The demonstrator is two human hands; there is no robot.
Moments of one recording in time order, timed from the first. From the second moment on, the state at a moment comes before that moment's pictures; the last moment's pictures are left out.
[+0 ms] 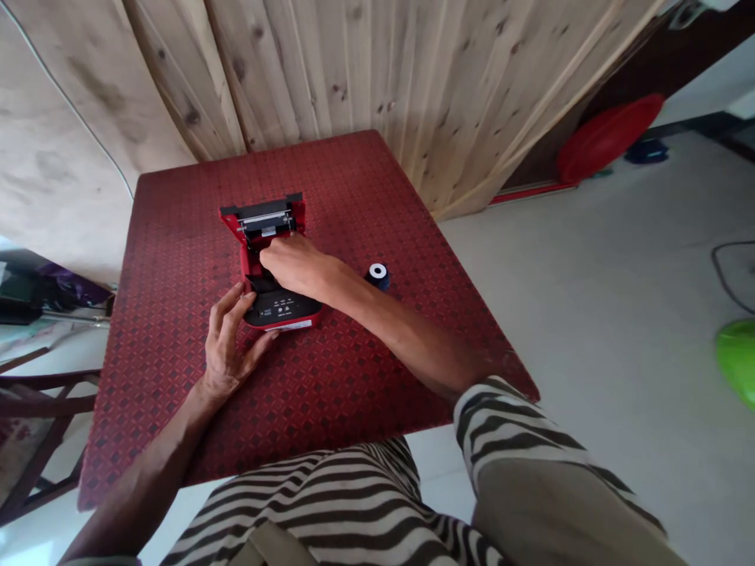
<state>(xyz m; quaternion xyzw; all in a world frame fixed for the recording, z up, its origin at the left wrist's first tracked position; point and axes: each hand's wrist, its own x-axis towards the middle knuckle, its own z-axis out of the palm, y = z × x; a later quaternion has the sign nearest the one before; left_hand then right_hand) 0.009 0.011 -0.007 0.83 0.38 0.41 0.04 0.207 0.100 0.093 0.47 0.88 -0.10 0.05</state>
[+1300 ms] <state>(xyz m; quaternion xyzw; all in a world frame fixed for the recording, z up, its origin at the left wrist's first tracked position) 0.004 0.018 -0.004 0.84 0.38 0.40 0.04 0.327 -0.070 0.032 0.62 0.55 -0.30 -0.47</state>
